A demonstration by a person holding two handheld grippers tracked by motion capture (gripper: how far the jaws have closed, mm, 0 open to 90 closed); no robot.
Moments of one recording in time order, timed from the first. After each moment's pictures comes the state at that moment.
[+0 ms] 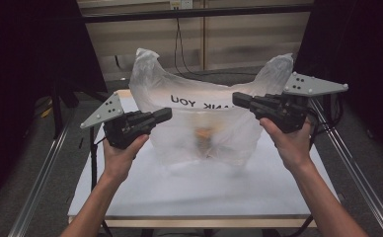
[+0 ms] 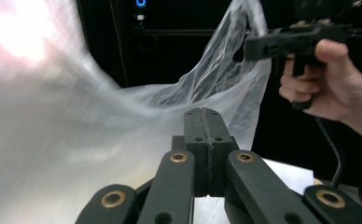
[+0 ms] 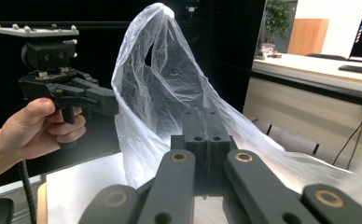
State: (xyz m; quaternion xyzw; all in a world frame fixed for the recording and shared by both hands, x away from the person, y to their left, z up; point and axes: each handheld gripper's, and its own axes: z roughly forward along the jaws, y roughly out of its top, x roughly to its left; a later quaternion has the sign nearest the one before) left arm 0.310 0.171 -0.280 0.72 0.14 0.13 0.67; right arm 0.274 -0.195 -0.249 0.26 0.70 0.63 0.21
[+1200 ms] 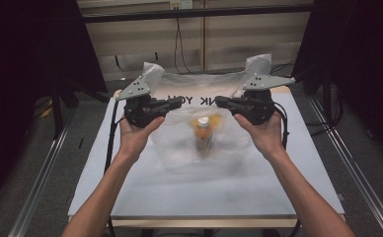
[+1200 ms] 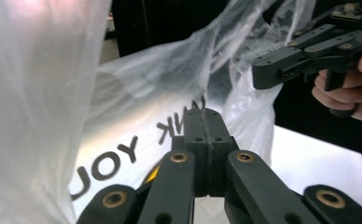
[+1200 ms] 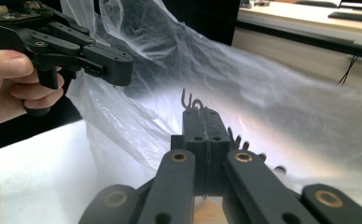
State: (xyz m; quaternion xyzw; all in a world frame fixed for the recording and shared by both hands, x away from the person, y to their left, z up) left arm 0.363 0.141 -0.294 0.77 0.20 0.13 0.59; right arm 0.328 -0.161 -0.288 0.31 0.75 0.55 0.21
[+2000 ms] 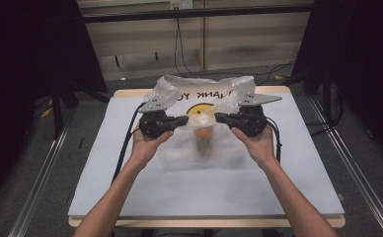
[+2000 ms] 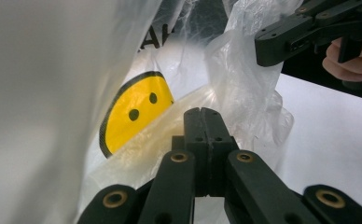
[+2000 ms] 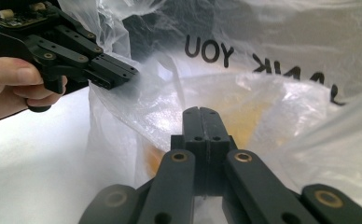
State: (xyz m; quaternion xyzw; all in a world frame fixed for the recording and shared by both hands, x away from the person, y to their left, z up) left arm 0.384 0.125 -0.365 0.81 0.21 0.09 0.53; right arm 0.345 -0.165 -0.356 0.34 0.76 0.53 0.17
